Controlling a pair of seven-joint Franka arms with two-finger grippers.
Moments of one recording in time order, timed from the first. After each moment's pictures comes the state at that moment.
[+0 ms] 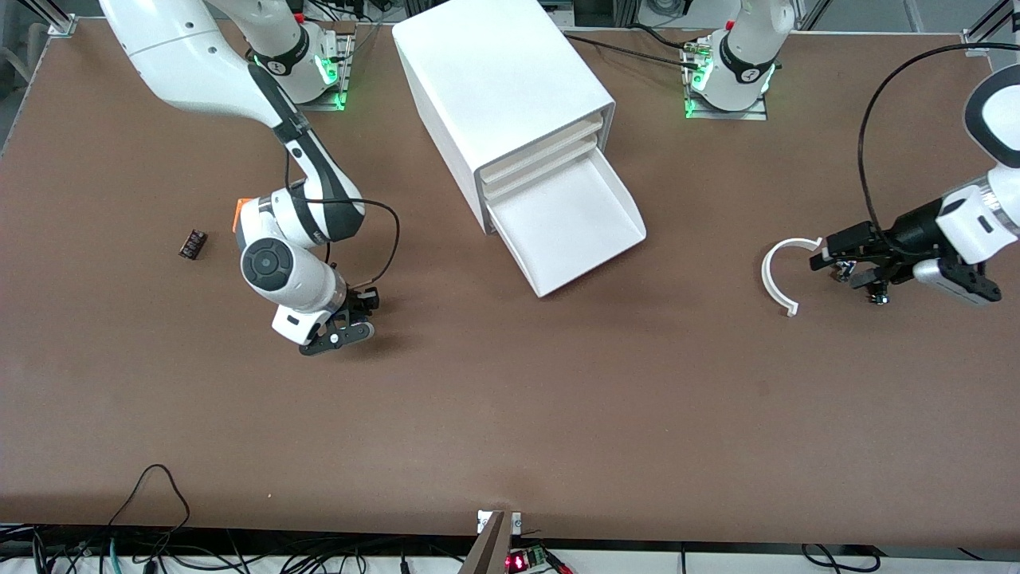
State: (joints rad) left arm 0.16 0.10 0.02 -1.92 -0.53 1.97 0.49; right arm 0.19 0.58 0.16 -1.75 -0.07 2.31 0.06
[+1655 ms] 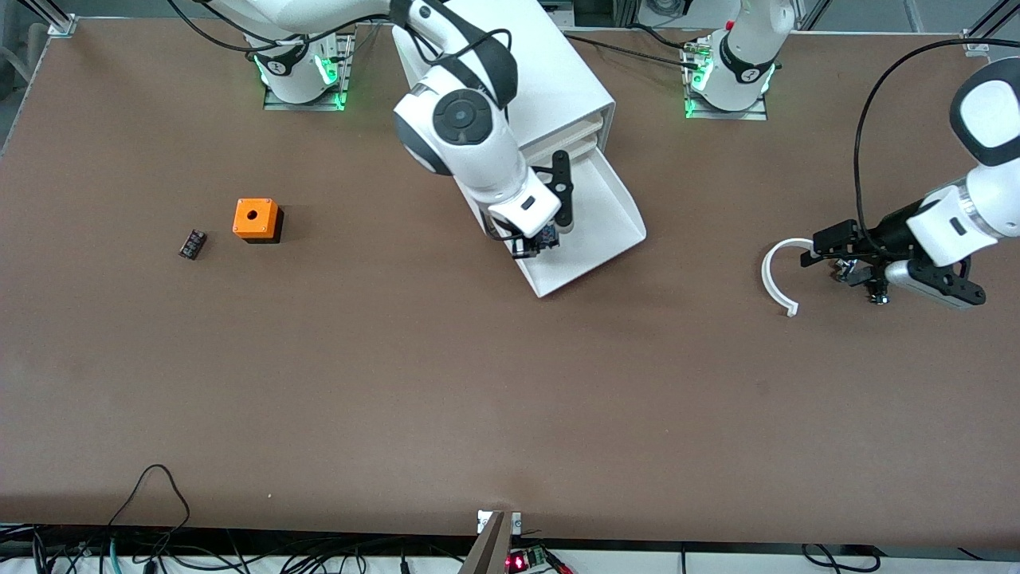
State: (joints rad) left arm 0.11 0.10 -0.07 -1.85 -0.30 1.97 0.39; right arm 0.51 0.64 0.40 -1.38 -0.11 2.16 -0.76
